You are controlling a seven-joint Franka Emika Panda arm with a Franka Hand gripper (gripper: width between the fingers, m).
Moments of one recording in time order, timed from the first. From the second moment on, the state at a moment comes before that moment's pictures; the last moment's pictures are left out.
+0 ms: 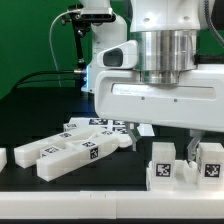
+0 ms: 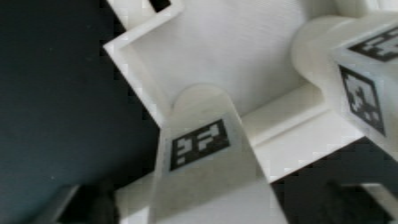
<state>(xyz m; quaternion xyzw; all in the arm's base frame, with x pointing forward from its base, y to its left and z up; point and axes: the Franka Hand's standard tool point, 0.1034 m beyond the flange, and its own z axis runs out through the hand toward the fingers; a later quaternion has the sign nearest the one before) 0.647 0.046 0.076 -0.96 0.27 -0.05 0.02</state>
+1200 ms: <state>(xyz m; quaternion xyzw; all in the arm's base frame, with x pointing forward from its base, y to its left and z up) 0.648 0.047 0.076 -0.63 0.77 -0.02 0.06</state>
